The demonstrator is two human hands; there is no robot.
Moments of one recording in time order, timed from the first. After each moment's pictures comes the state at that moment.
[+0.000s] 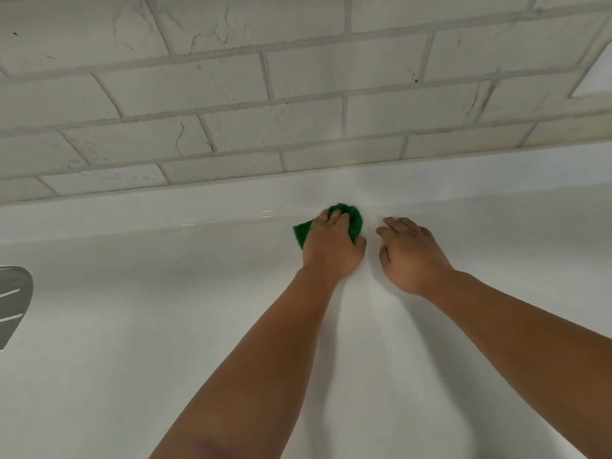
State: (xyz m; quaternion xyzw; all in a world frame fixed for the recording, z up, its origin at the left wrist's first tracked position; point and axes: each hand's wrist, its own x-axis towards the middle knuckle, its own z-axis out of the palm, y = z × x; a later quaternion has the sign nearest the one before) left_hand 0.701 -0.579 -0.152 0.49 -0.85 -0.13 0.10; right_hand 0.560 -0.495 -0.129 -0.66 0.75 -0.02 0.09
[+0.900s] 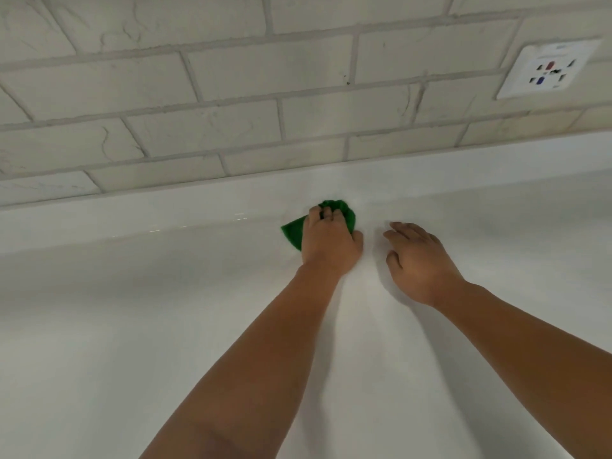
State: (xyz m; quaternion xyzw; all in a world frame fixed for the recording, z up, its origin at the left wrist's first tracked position) left_hand 0.614 -0.559 -0.151 0.50 -0.86 -0.04 0.06; right_hand 0.483 -0.445 -0.130 -0.61 0.79 -0.04 0.08
